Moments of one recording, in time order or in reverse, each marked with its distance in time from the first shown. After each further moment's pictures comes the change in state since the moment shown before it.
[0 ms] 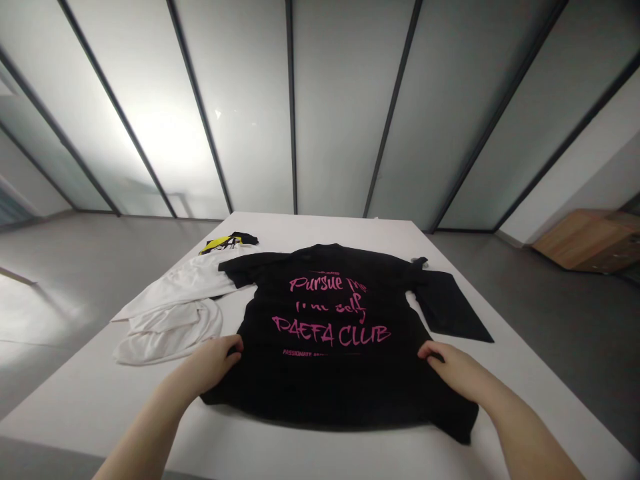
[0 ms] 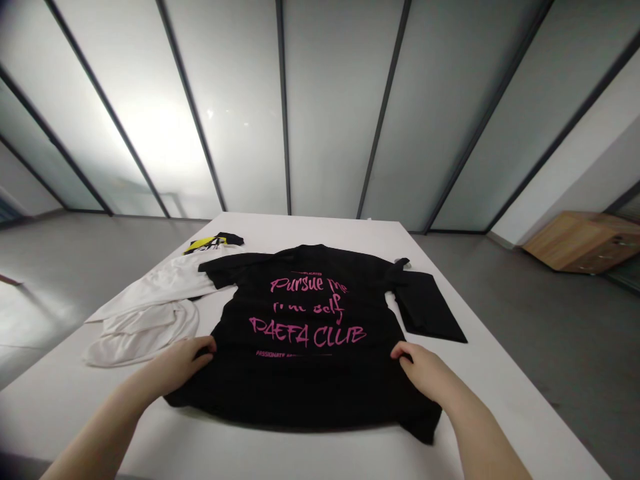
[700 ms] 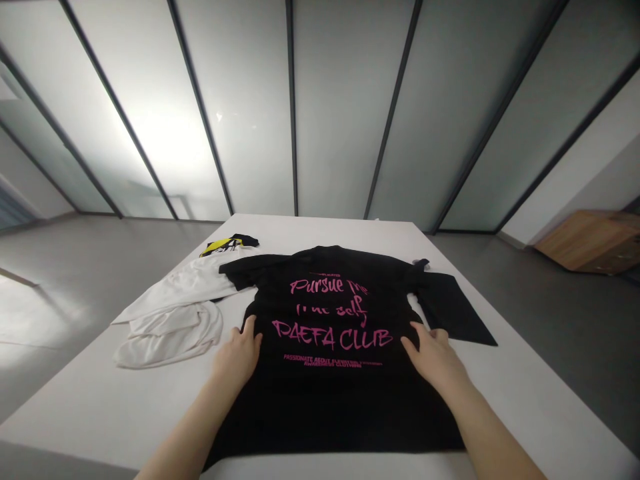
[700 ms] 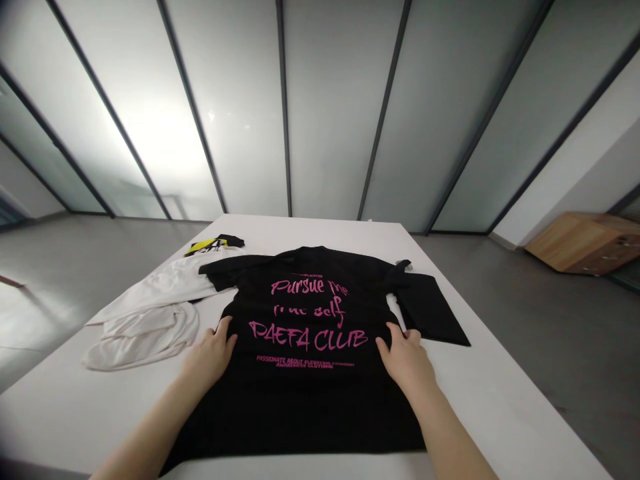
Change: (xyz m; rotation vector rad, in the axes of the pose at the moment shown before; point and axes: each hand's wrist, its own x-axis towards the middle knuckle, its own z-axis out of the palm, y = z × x) left_hand 0.027 0.048 0.059 0.336 0.262 -0.280; right_hand 0.018 -0.040 0.039 -0.366 0.280 0.151
